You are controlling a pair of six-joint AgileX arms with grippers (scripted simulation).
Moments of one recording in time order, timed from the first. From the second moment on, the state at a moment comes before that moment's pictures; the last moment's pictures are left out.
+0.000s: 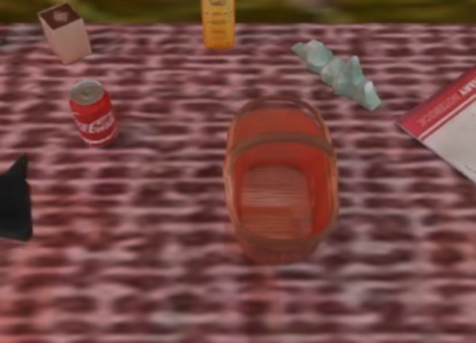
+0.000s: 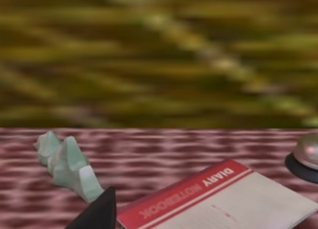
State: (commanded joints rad) left arm -0.06 0.50 0.46 -0.33 0.09 0.15; right arm 0.00 0.00 0.00 0.00 0.00 0.00
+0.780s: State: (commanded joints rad) left arm -0.12 1.75 1.61 -1.10 0.10 0.47; right arm 0.00 0.00 0.00 0.00 0.00 0.00
